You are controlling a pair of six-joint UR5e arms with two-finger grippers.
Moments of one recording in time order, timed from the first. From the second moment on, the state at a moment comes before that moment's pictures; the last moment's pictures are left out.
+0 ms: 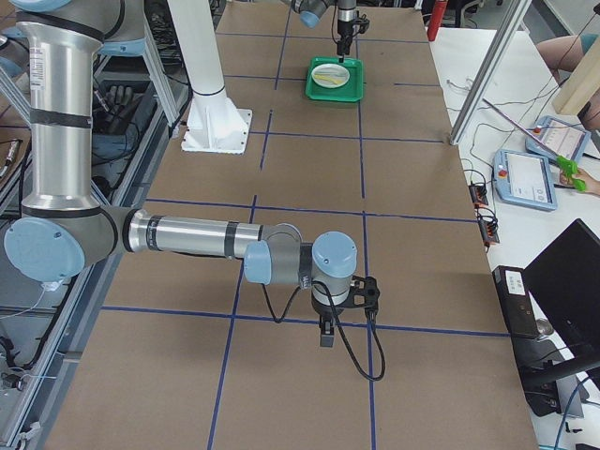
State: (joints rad) left arm -0.89 -1.83 -1.72 -1.89 -2.15 -0.57; right arm 1.58 -1.66 1.61 -1.50 2.28 0.03
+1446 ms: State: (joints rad) left arm -0.77 -1.82 -1.66 -1.89 -2.06 -0.57; right arm 1.58 -1.66 1.61 -1.50 2.28 0.03
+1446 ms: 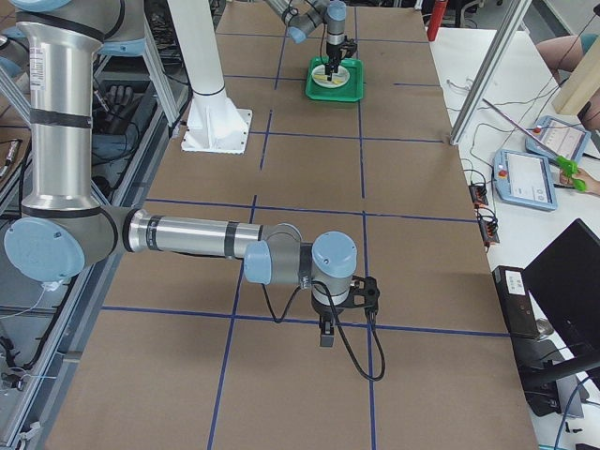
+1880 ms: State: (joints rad) left arm -0.77 -1.83 -1.65 -1.89 -2.07 -0.57; right arm 1.58 -1.66 1.61 -1.50 2.28 0.03
